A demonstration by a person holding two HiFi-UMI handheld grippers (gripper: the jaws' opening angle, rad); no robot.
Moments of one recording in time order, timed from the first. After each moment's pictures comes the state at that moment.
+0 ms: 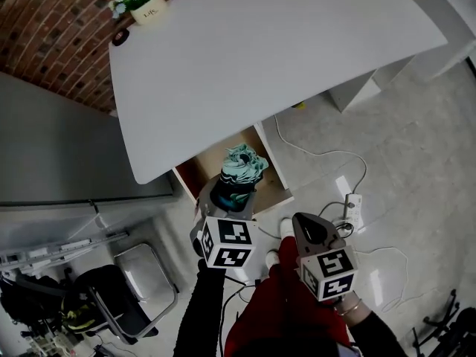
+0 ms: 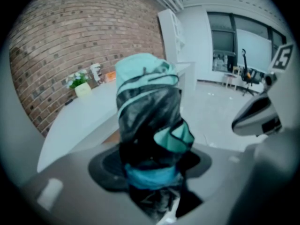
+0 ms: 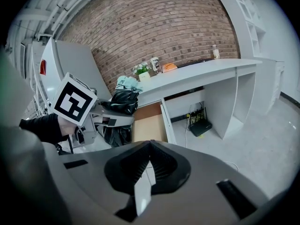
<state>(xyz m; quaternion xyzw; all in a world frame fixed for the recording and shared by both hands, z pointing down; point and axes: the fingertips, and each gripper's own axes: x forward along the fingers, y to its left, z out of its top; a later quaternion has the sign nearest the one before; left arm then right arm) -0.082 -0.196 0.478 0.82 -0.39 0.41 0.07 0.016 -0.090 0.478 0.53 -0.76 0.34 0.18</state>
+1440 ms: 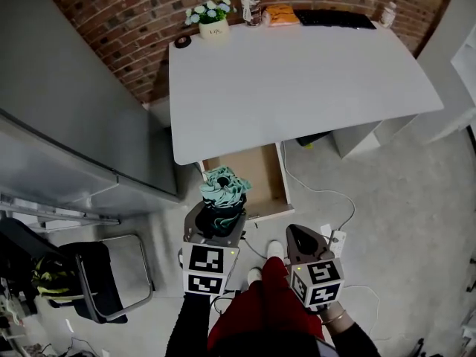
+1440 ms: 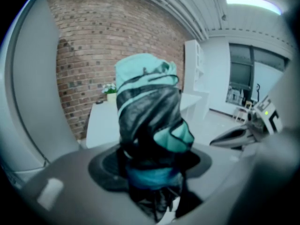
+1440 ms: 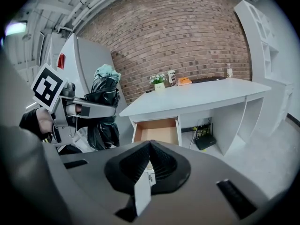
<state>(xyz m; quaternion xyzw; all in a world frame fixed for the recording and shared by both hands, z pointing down) -0.155 -0.119 0.344 0.82 -0.49 0.26 0.13 -0.025 -0.062 0.394 0.50 -0.80 0.26 0.18</state>
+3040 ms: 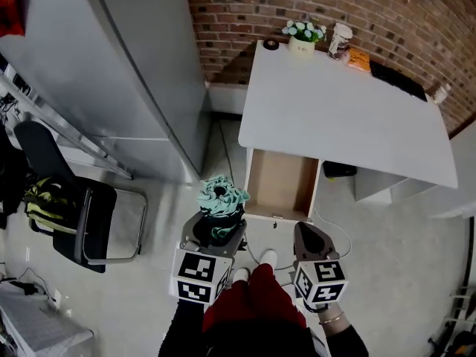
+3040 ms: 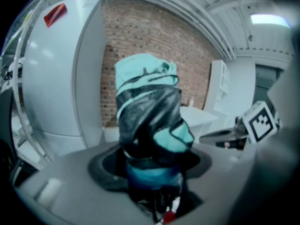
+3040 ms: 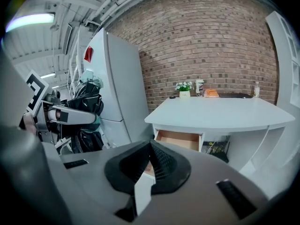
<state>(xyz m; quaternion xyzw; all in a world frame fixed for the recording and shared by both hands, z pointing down) -0.263 -0.017 0.290 0.75 -0.61 0.16 0.20 -0.104 -0.050 0.329 0.41 -0.87 0.18 0.22</state>
